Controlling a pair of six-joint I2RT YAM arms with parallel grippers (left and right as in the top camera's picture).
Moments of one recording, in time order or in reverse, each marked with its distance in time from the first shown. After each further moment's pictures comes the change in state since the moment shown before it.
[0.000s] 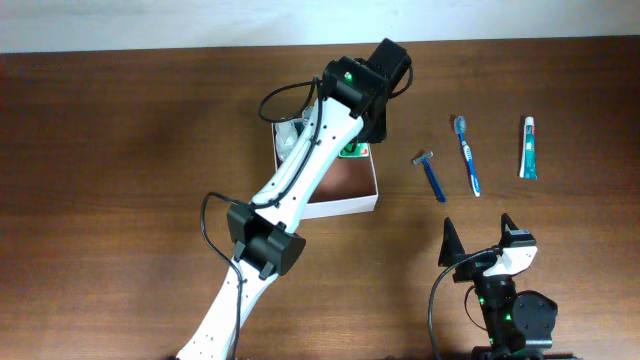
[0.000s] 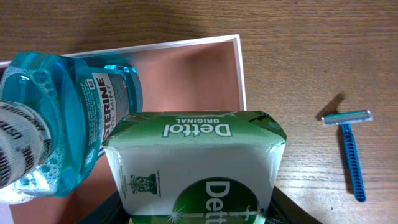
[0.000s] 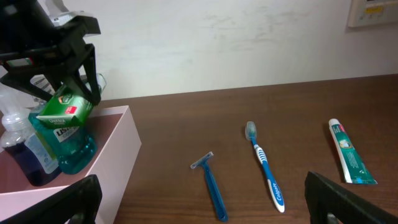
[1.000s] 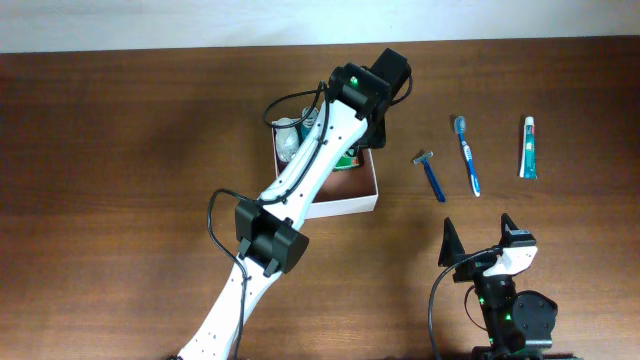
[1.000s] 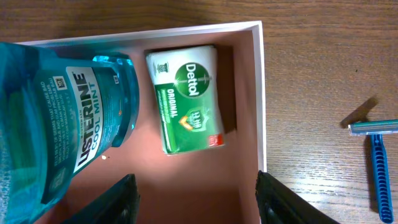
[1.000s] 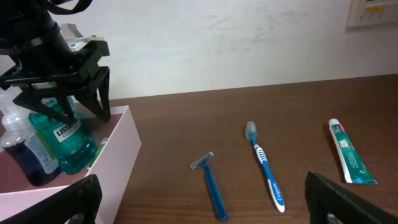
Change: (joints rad) left arm 0.000 0.058 0.000 0.003 -0.006 -0.029; right arm 0.000 0.000 0.000 0.000 0.000 0.001
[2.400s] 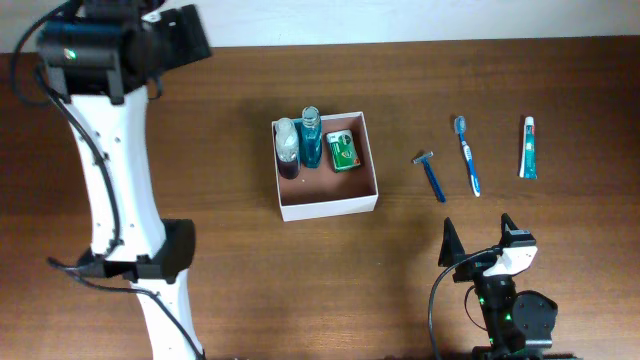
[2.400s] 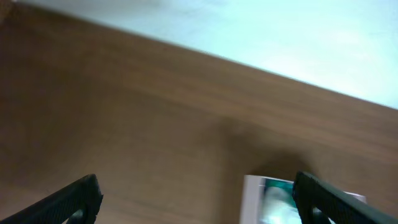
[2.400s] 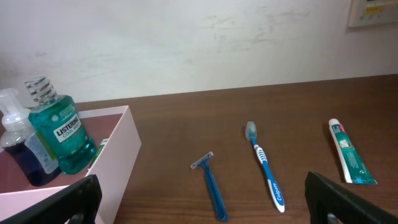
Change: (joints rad) left arm 0.594 -0.459 0.100 -0.074 -0.010 0.328; right arm 0.000 0.000 0.000 0.000 0.000 -0.001
